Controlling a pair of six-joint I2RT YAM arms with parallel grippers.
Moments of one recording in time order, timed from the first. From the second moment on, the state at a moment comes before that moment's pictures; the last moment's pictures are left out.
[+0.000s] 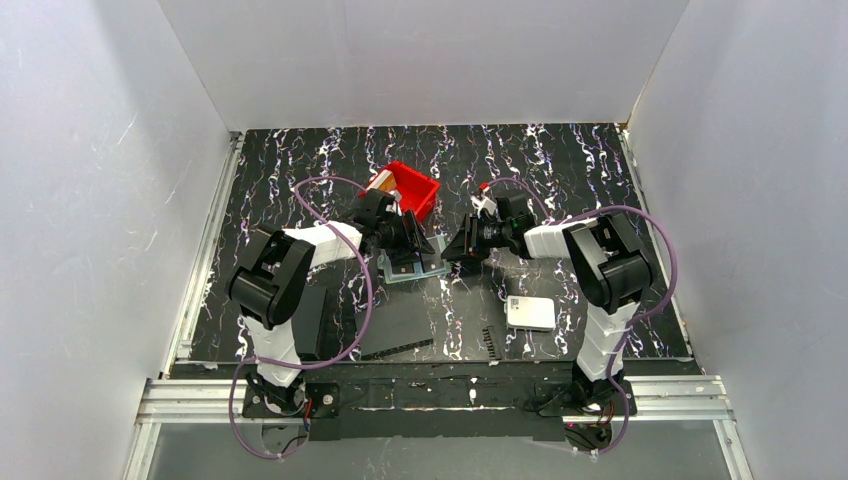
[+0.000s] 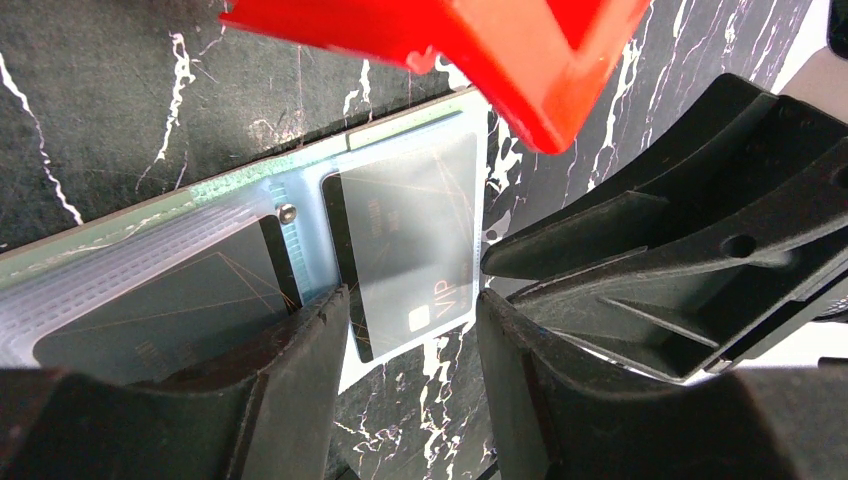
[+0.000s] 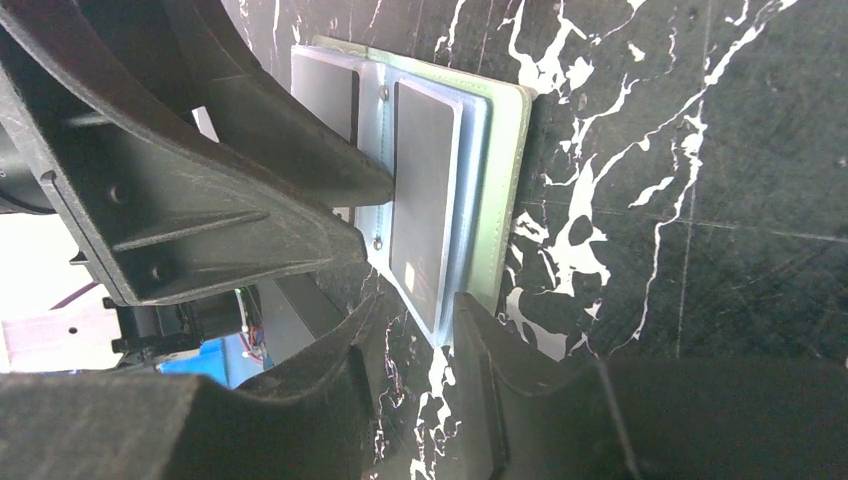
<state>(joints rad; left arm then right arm) -0.50 1.85 1.02 -0.05 0.36 -0.82 0.42 1.90 0.93 0.26 -0.78 0.64</state>
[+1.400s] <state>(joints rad) -0.50 1.84 1.00 -0.04 0.36 -0.83 0.45 1.99 0.81 0.72 -0.88 1.00</state>
